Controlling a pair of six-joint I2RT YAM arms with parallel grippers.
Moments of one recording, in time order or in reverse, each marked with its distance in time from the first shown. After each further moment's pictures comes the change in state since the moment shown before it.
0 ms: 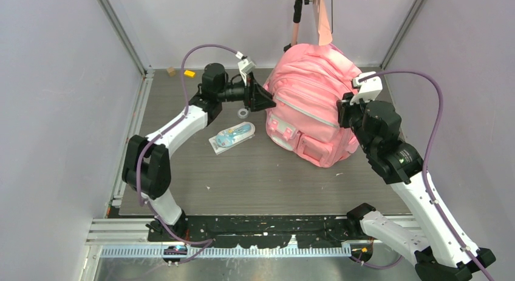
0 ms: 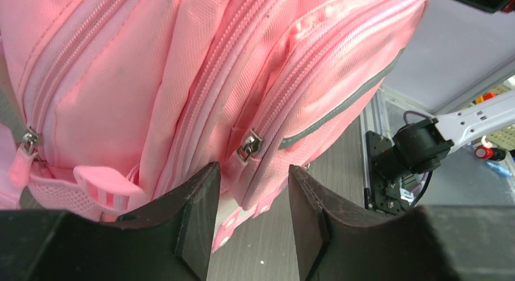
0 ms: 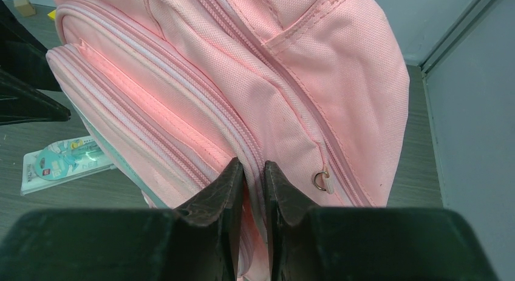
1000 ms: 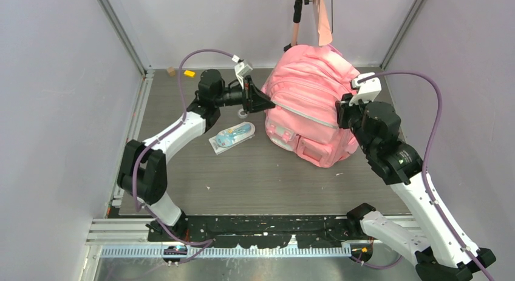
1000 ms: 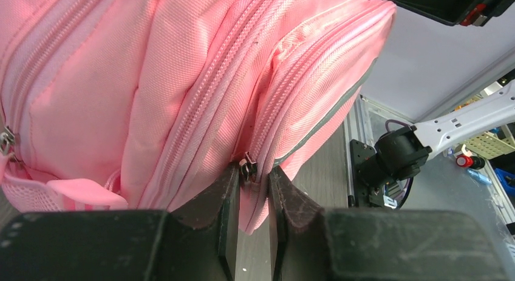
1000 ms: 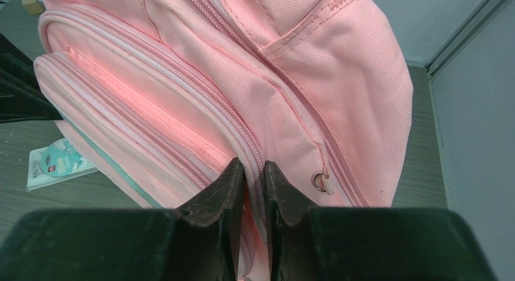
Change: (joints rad) left arm -0.013 -0.029 -0.072 0.163 0.020 -0.122; right arm -0.002 -0.005 -0.011 0.005 -0.006 0.001
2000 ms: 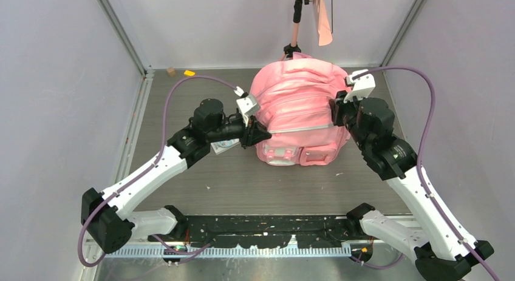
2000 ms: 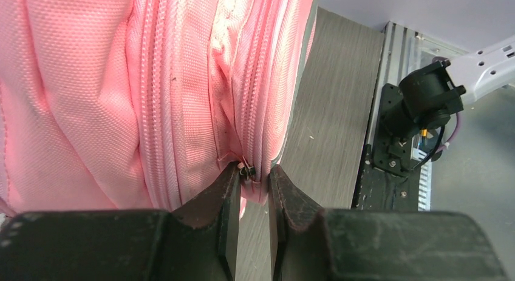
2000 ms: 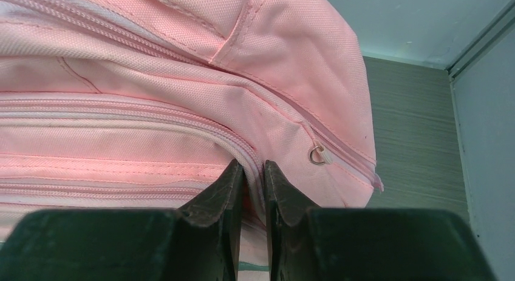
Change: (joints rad) left arm -0.260 -0.469 -0.208 -0.502 -0.446 0.322; right arm 0.014 0.047 0.013 0.035 -0.009 0.022
